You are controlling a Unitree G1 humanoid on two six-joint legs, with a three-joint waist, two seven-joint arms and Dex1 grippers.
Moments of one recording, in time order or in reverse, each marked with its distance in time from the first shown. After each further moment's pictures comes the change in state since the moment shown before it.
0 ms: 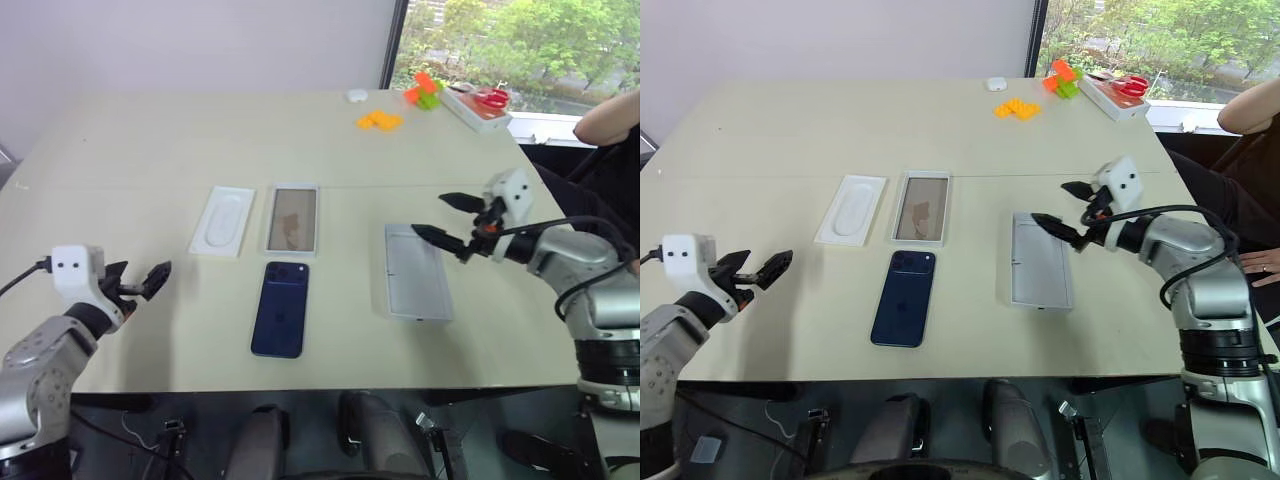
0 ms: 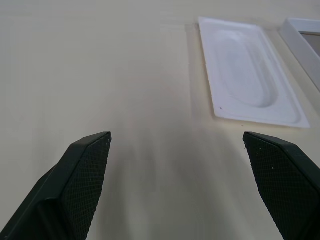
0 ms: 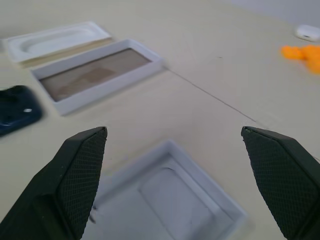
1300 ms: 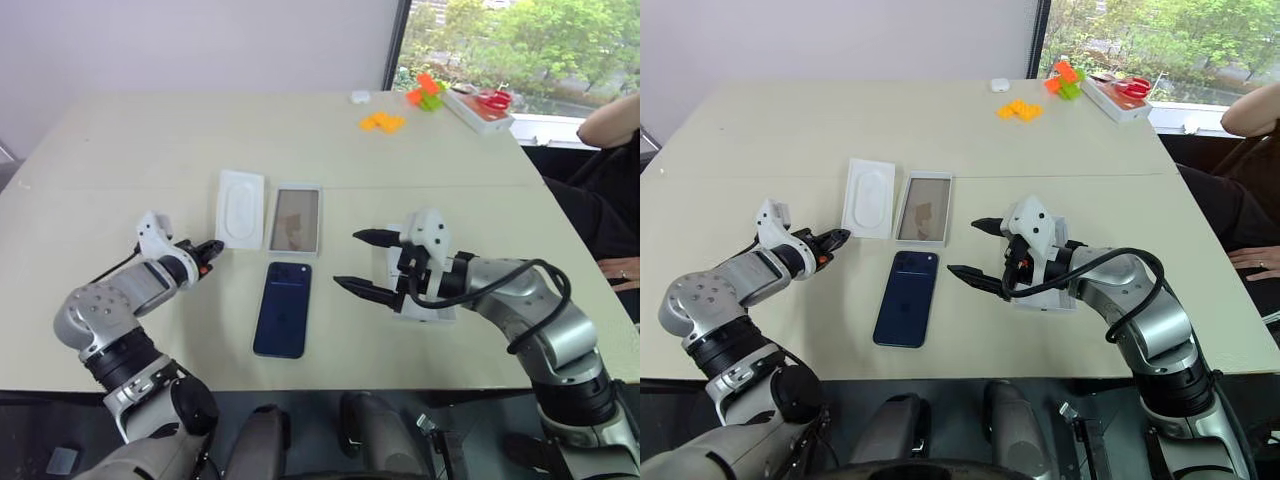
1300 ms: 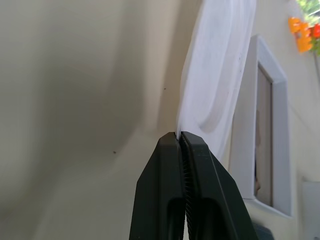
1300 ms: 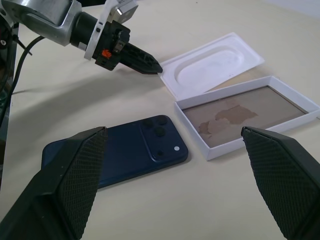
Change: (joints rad) left arm -0.555 -0.372 0.321 0.221 -0.128 0.641 0.338; right arm 0.087 0.113 0.176 -0.383 0.076 0.156 -0.073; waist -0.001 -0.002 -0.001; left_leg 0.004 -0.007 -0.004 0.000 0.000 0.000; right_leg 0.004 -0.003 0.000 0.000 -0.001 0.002
